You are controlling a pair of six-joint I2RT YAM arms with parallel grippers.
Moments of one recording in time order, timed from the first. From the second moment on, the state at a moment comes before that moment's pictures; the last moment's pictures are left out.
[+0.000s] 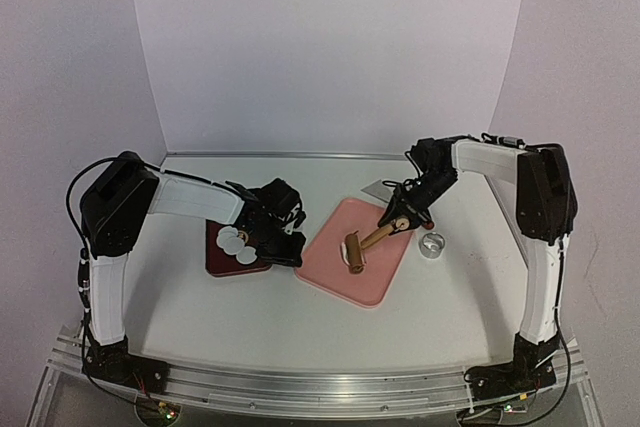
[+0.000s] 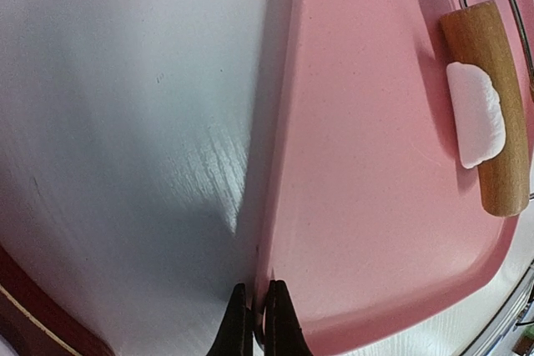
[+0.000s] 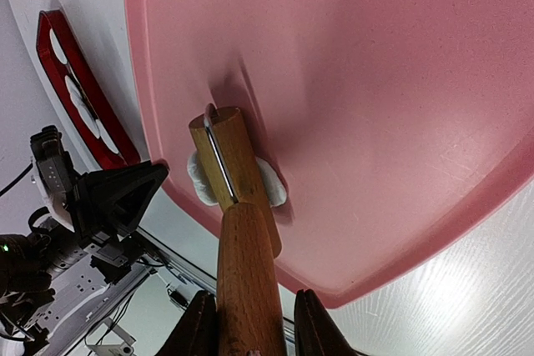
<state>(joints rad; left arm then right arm) -0.81 2.05 1.35 -0.43 0.20 -0.52 0.36 2.12 1.68 -1.02 -0.68 0.55</state>
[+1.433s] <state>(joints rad) -0.81 2.05 1.35 -0.43 0.21 -0.52 0.43 2.28 1.86 -1.07 -0.73 0.53</state>
